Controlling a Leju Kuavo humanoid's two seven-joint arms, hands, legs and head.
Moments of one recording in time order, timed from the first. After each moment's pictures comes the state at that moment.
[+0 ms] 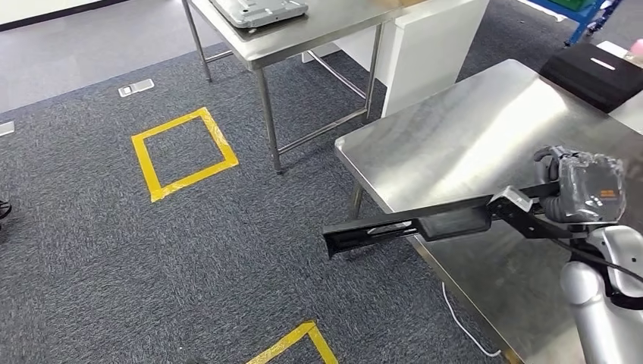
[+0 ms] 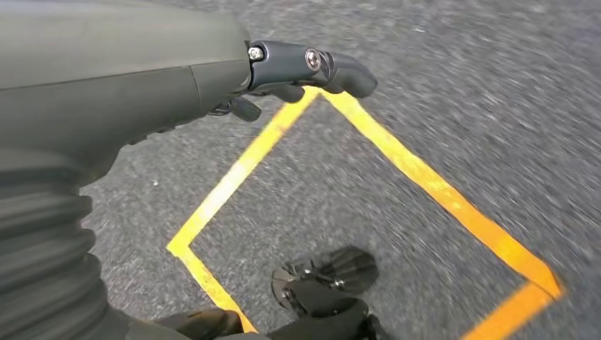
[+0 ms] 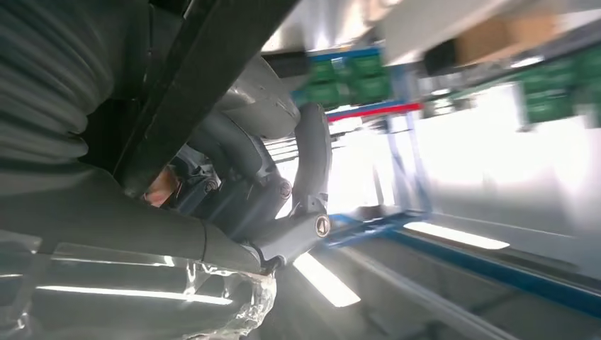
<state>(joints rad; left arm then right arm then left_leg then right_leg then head) -0.12 -0.16 0.64 -0.21 -0.70 0.18 -0.35 -0.34 -0.45 0.03 -1.45 1.06 -0.26 -0.09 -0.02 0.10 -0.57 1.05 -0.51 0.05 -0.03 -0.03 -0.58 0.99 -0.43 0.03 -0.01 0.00</state>
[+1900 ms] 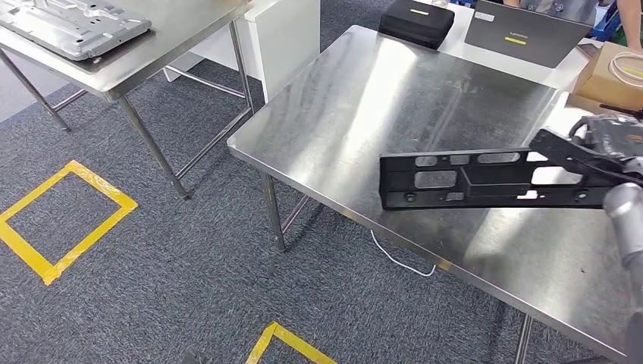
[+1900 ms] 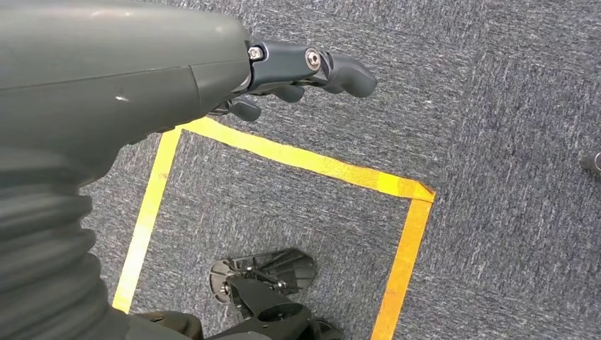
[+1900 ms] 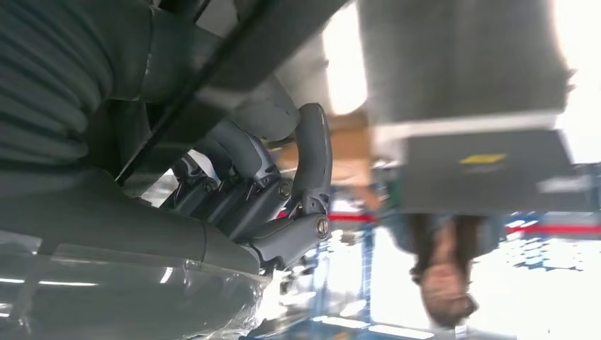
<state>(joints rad) -0.14 -0.17 0.68 -0.21 -0.70 0.15 -0.54 -1.01 -0.47 0.14 -0.46 1.19 -0.12 -0.22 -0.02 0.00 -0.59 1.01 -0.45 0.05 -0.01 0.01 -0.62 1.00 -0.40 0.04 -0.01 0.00</state>
